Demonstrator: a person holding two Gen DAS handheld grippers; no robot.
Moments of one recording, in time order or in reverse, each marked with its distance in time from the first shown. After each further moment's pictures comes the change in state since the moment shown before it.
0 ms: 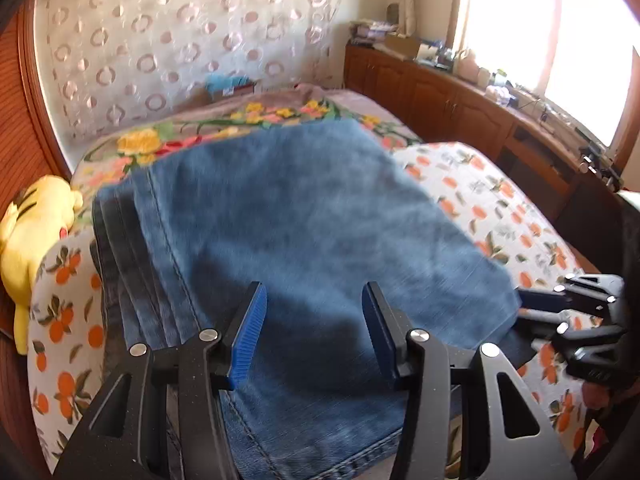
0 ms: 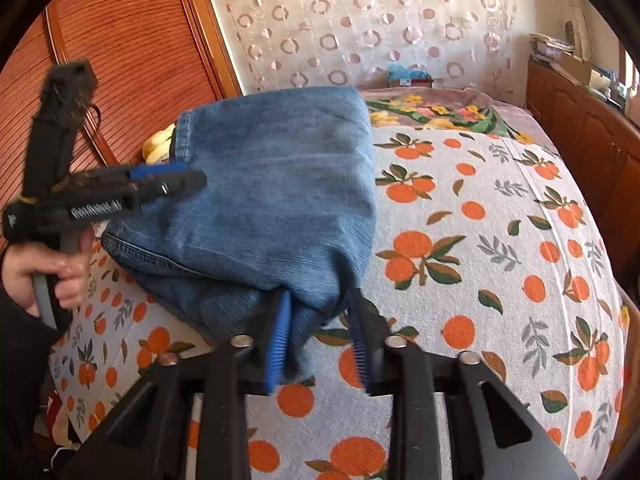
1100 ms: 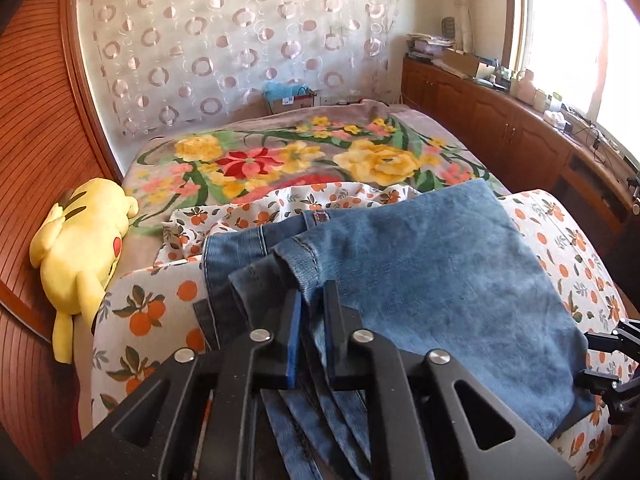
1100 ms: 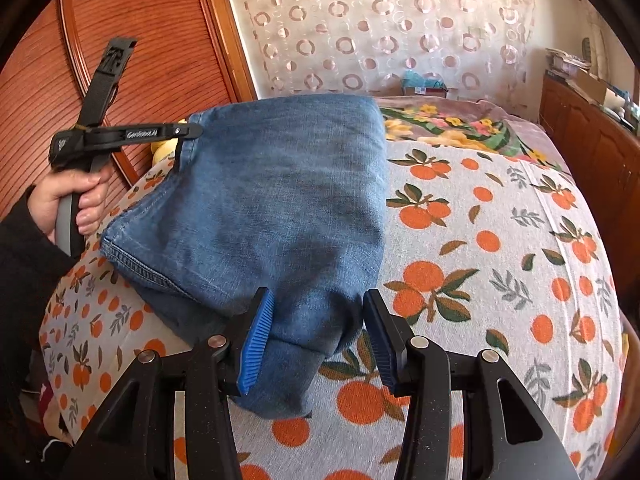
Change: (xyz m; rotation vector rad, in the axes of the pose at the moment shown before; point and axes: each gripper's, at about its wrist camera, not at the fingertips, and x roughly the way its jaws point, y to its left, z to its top) left arm -0.001 0.083 0.045 -0.071 -0.053 0.162; right arm 0.019 0.003 0.011 -0.048 -0.006 0.011
